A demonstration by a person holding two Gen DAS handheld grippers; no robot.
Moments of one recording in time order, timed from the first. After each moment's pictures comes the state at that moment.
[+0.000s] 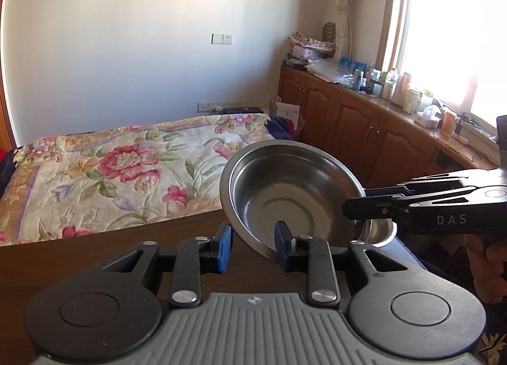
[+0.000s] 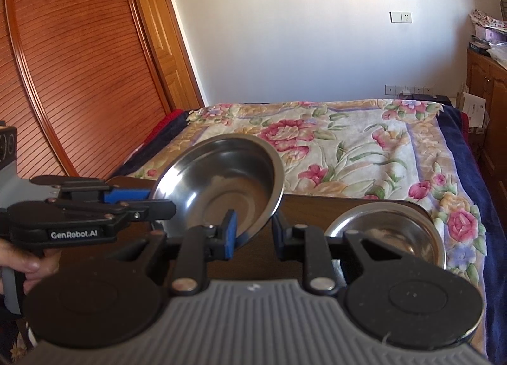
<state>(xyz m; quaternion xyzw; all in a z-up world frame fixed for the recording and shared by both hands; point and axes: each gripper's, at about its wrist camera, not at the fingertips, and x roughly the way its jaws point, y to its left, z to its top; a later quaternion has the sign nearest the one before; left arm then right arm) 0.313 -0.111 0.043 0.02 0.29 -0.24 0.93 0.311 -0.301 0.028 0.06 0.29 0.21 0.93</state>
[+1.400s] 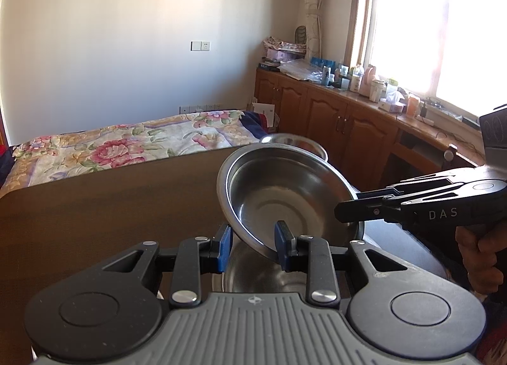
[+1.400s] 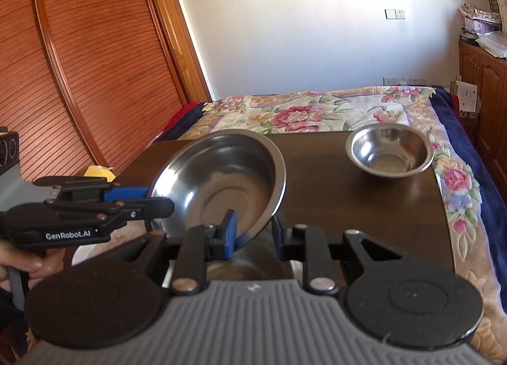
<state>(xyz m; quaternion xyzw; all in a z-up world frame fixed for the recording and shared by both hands) 0.158 -0.087 0.011 0.04 0.27 -0.27 0.92 0.175 -0.281 0.008 0.08 0.29 0.21 0.93</state>
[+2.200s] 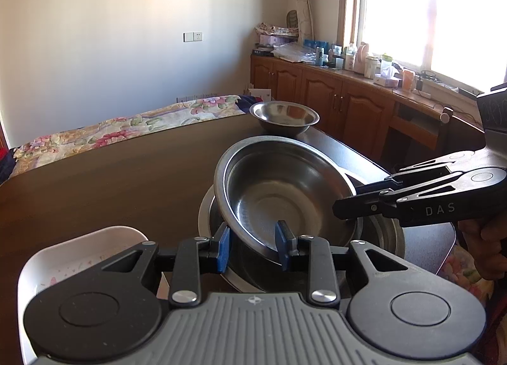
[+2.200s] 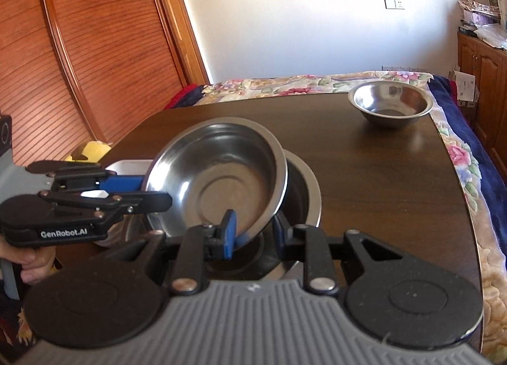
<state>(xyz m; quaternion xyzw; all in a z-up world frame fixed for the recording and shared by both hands) 0.135 -0.087 -0.025 0.07 0.28 -0.28 0.92 0.142 -0.272 -0.032 0.07 0.30 0.20 0.93</state>
